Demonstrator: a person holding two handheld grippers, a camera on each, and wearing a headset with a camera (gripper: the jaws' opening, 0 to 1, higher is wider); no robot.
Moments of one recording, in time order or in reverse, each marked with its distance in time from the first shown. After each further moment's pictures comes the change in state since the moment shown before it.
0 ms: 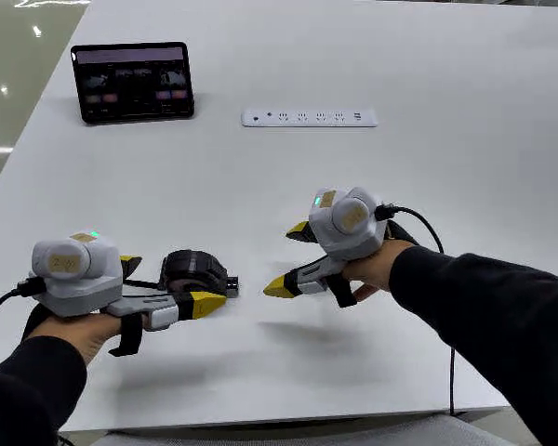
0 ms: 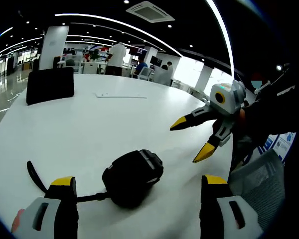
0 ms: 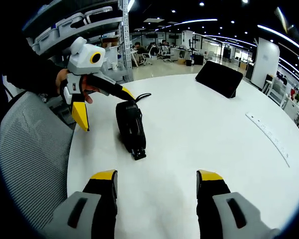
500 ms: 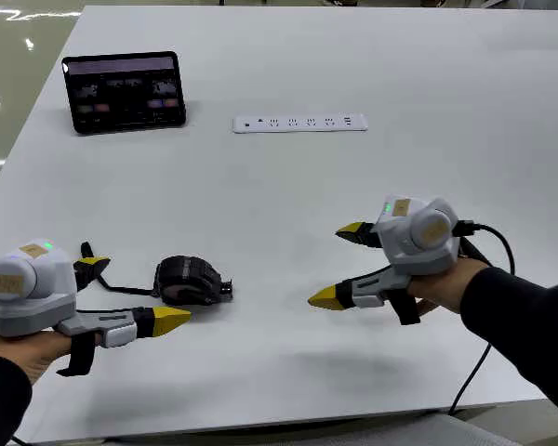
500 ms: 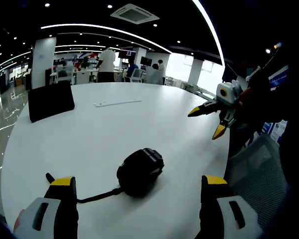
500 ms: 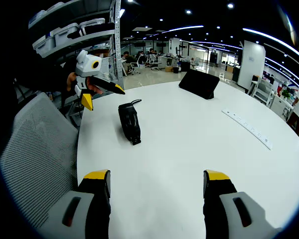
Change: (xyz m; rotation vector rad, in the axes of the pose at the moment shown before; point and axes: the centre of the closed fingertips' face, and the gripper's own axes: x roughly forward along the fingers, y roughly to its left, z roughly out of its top) left arm -0.044 0.007 0.010 0.148 -0.004 -0.003; right arm -0.086 -0.006 -0.030 0.055 -0.072 -0.098
